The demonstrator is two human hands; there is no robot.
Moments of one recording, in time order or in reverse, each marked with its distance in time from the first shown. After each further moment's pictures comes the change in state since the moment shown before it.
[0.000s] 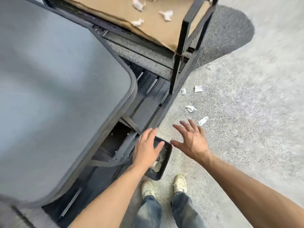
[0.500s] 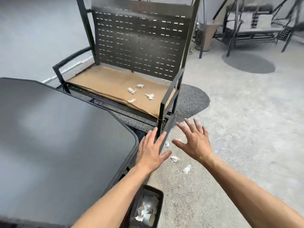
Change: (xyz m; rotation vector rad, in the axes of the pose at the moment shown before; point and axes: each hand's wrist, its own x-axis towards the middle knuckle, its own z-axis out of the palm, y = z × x) left_hand -0.029 0.159 -0.192 0.216 0.154 0.443; right_hand -0.076 -0.076 -0.253 -0.153 0.476 0.056
